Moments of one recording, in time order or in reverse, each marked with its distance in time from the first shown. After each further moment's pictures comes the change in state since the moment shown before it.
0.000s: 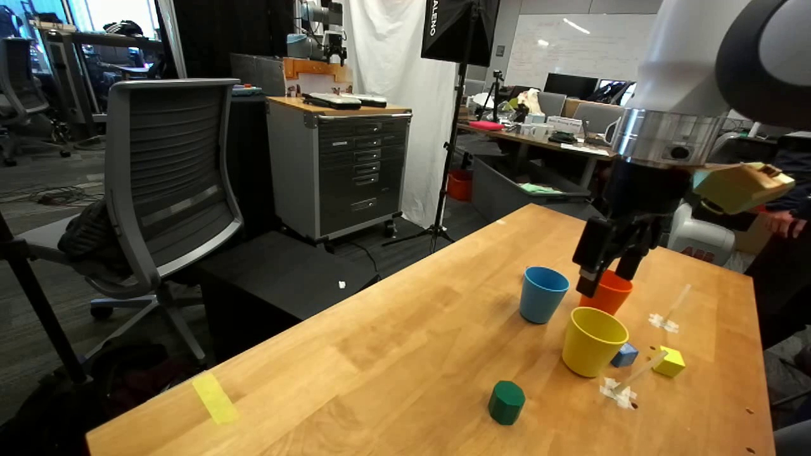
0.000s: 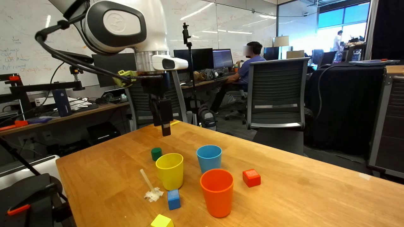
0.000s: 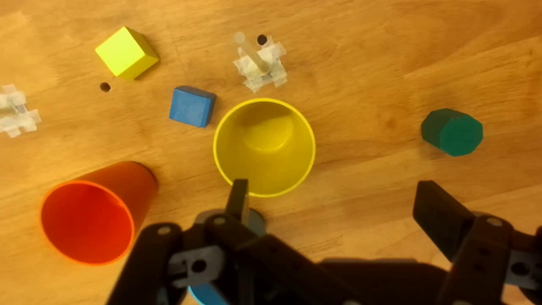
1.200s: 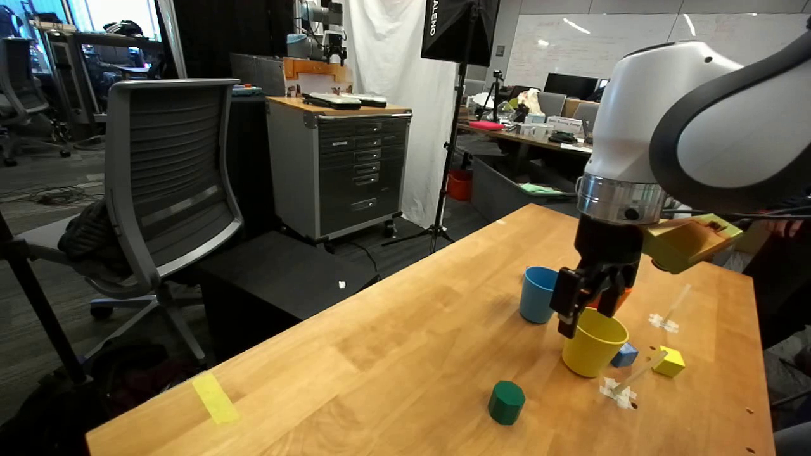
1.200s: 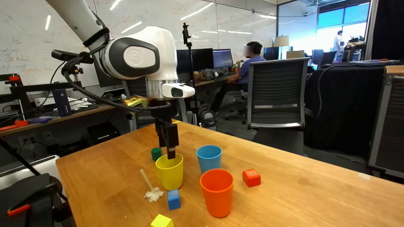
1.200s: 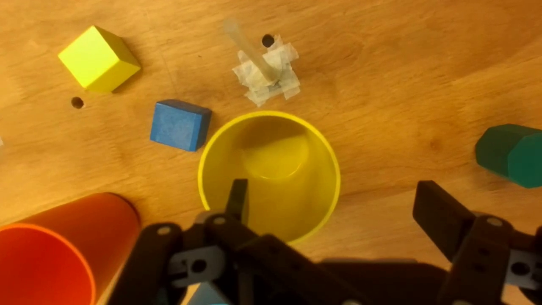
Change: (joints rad) arm 0.017 0.196 -0.013 0.063 -0.043 0.063 0.060
